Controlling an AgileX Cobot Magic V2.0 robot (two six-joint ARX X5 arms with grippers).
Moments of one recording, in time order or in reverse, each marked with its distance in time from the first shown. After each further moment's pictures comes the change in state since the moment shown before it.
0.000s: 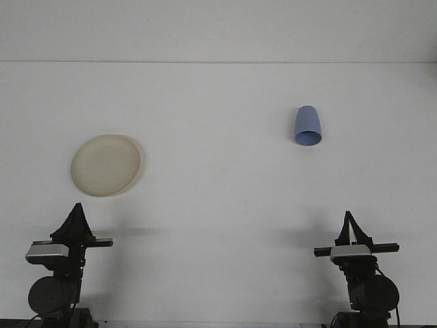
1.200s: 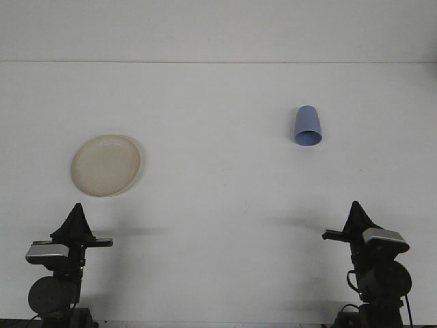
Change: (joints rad) left arm 0.000 0.000 0.000 0.000 0.000 0.000; right arm 0.000 0.273 0.235 -0.040 0.015 0.594
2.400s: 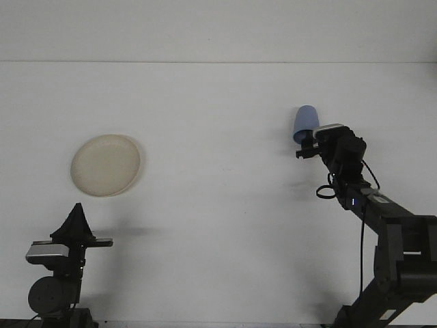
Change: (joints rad) left arm 0.000 0.000 0.000 0.000 0.000 0.000; right arm 0.000 1.502 0.689 0.537 -0.121 -0.427
